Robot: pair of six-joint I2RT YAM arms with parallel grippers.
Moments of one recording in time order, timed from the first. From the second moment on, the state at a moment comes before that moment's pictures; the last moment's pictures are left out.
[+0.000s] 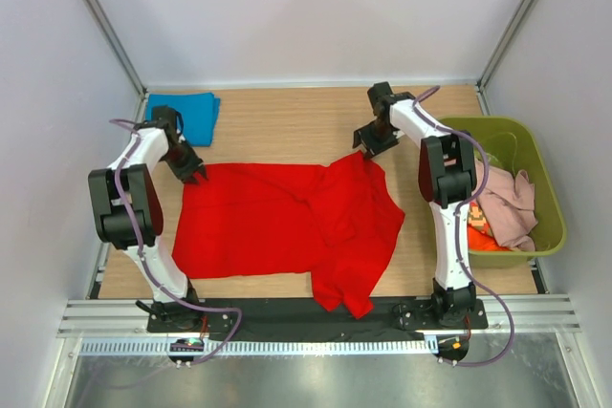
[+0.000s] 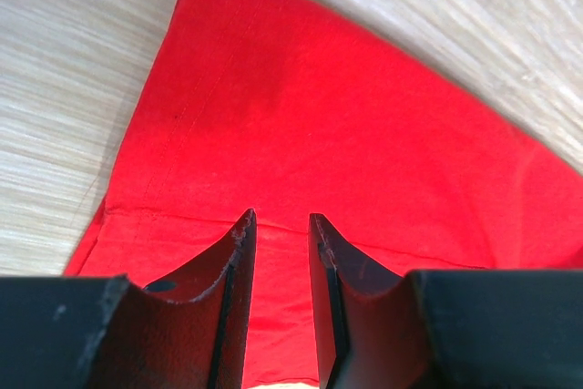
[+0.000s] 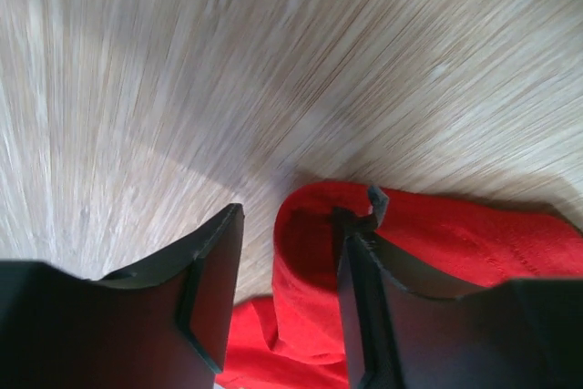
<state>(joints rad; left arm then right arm) 0.13 1.84 1.34 -0.80 0.13 -0.48 0.24 2.30 1.89 -0.90 -0.03 1.28</state>
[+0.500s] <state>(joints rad) 0.17 1.95 1.47 -0.81 0.13 -0.51 0.24 2.30 1.88 -0.91 0.01 1.30</state>
